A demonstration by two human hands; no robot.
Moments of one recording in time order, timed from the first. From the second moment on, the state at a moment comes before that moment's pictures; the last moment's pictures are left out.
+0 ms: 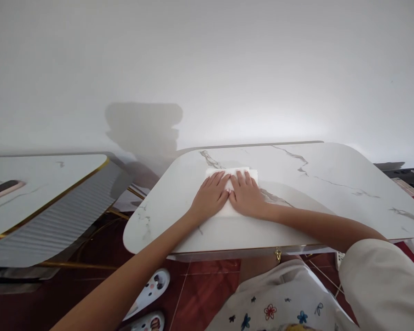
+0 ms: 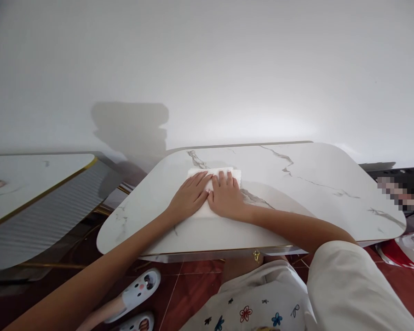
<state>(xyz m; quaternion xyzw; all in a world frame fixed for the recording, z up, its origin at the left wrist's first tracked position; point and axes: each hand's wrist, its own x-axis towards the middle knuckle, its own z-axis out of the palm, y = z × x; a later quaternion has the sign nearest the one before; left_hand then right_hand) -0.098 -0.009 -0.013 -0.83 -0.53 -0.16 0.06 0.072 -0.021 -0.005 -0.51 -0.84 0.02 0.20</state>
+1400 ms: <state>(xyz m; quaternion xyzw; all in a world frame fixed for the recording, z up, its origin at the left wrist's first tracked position) -0.033 0.136 -0.005 -0.82 -0.54 -0.21 0.03 0.125 0.126 0.003 -0.53 -0.83 0.05 0.15</state>
